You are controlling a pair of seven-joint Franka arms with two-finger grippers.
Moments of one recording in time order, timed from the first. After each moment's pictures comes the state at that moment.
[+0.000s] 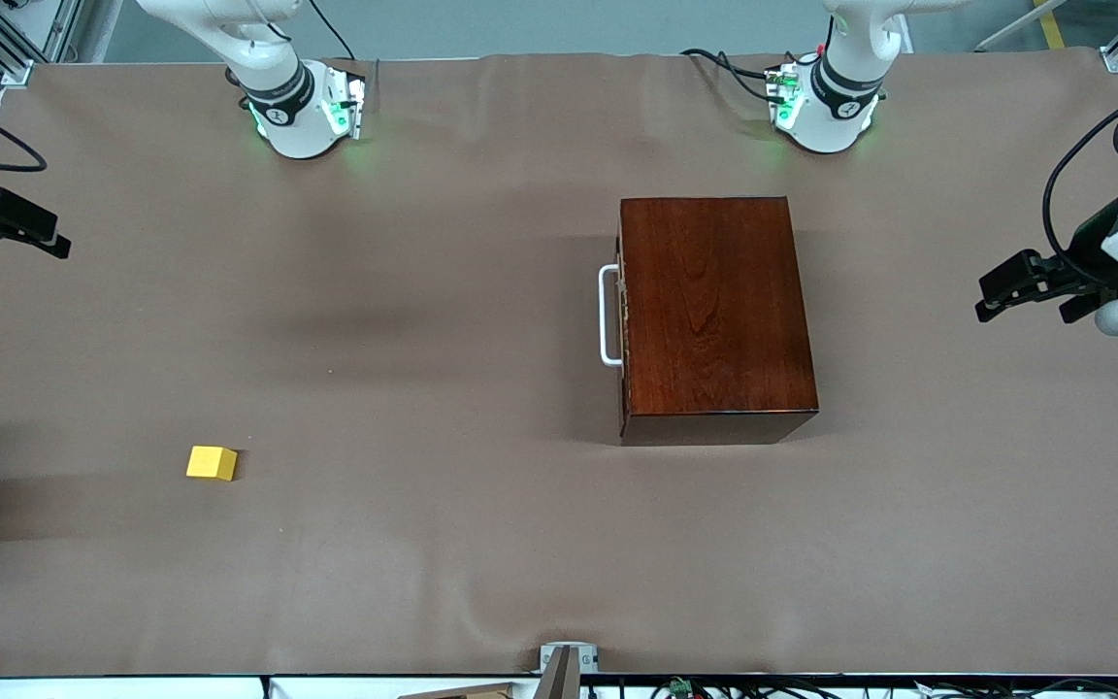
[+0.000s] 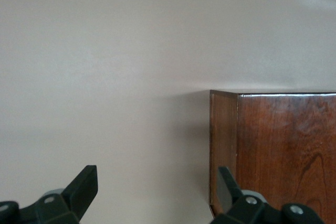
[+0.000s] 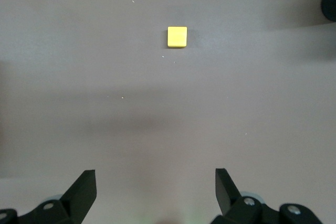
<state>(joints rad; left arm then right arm) 0.07 0.06 -0.11 -1.59 -0.04 1.73 -0.04 -0.03 0.00 -0.06 -1.53 0.03 1.48 -0.06</state>
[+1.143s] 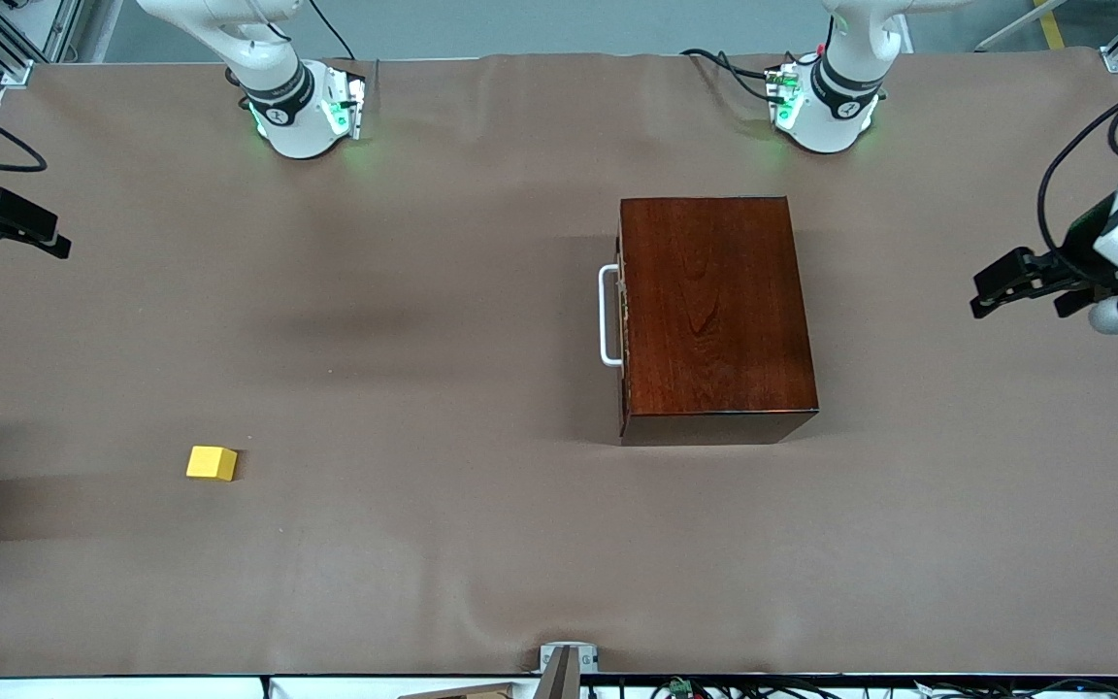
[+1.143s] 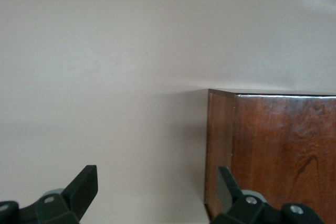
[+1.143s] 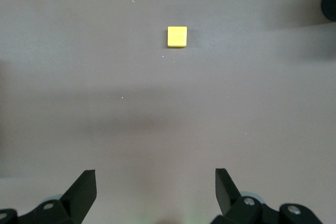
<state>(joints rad) 0.04 0.07 -0.13 -1.59 -0.03 1.72 -0.12 -0.03 0.00 -0.06 -1.53 0.03 1.48 -0.06</state>
